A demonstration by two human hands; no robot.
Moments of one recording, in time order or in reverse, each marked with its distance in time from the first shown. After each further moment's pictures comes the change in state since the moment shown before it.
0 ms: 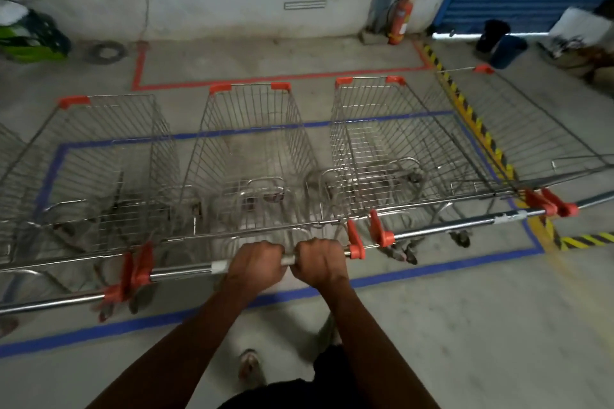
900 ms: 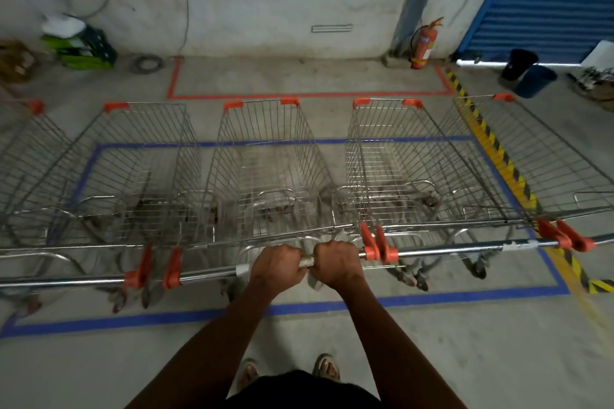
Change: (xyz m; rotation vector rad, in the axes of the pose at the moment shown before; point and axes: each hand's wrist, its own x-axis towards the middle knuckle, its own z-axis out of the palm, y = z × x) left_hand 0.001 0.038 -0.023 -0.093 0.044 -0.082; right_hand 0.003 0.038 -0.013 -0.048 -0.001 -0.110
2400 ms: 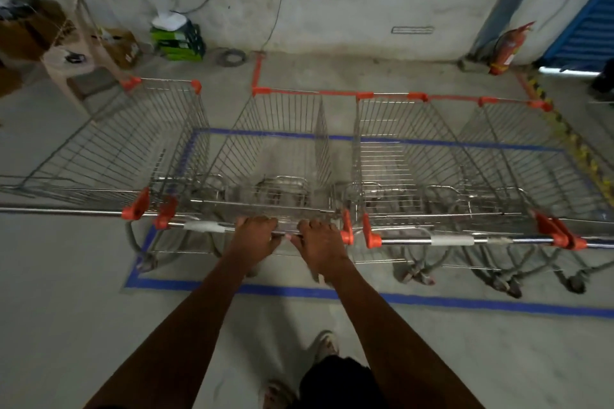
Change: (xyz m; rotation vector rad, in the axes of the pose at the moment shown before) left_hand -0.226 -0.452 0.018 -0.115 0.100 -0.191; right_hand 0.071 -0.461 -0.016 0.302 0.144 -0.151
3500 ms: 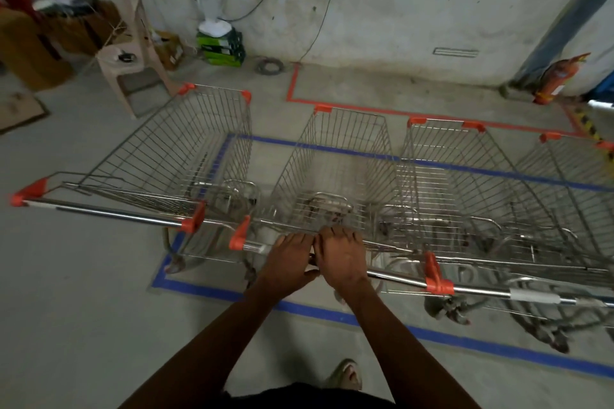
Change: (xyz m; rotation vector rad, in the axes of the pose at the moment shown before) left_hand -0.015 -0.060 -0.010 -0.164 0.117 0.117; right_hand 0.068 -0.089 0.006 -0.148 0.115 0.017
